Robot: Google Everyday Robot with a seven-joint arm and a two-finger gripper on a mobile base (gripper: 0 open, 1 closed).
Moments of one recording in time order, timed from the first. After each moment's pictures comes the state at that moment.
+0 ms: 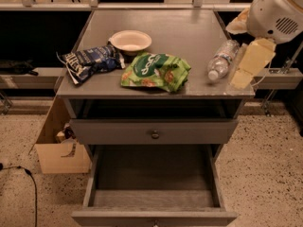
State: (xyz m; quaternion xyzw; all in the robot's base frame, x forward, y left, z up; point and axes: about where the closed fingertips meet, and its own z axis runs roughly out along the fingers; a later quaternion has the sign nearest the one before) arm 0.501 -0.171 0.981 -0.62 0.75 0.04 0.22
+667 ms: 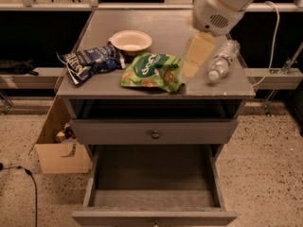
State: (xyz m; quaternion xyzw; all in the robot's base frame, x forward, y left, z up) arm 0.560 -0.090 0.966 -0.64 0.73 0.04 0.23
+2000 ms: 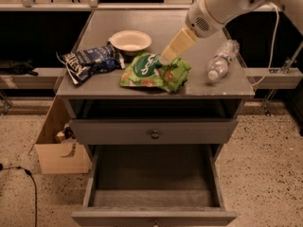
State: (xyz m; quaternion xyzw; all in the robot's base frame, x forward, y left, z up) arm 0.653 -0.072 0.942 -0.50 0.79 0.10 0.34
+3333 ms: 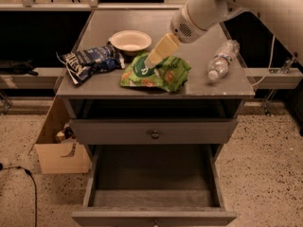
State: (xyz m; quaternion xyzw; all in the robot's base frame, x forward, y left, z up) arm 0.664 -0.034 0.922 -0.49 0.79 0.13 0.33
